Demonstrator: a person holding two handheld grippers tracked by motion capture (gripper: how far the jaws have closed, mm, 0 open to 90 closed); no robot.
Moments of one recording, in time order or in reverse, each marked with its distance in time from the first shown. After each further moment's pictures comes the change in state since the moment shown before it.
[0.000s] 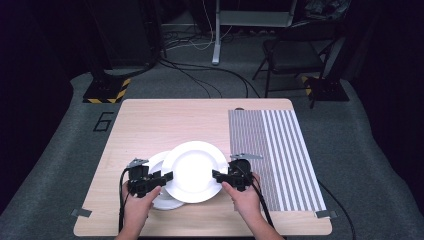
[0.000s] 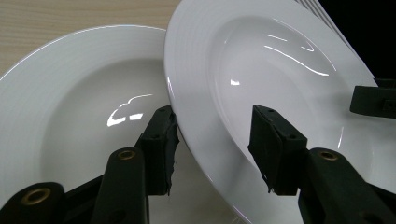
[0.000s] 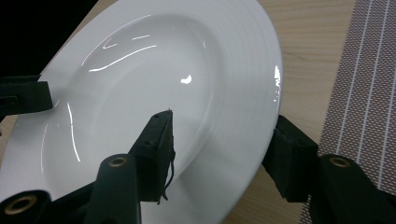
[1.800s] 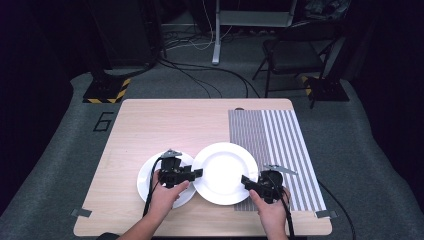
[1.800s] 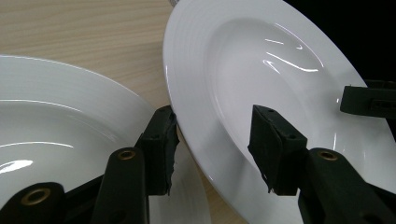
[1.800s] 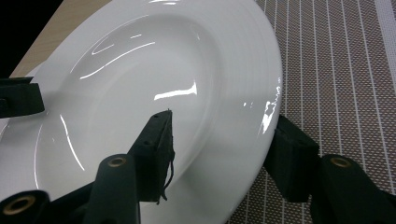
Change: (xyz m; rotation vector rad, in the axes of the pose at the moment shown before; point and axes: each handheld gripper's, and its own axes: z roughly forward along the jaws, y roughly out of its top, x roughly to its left) left arm -0.054 0.018 0.055 0.090 -0.171 0.137; right arm -0.046 -0.031 -0.061 -0.087 -0.166 0.150
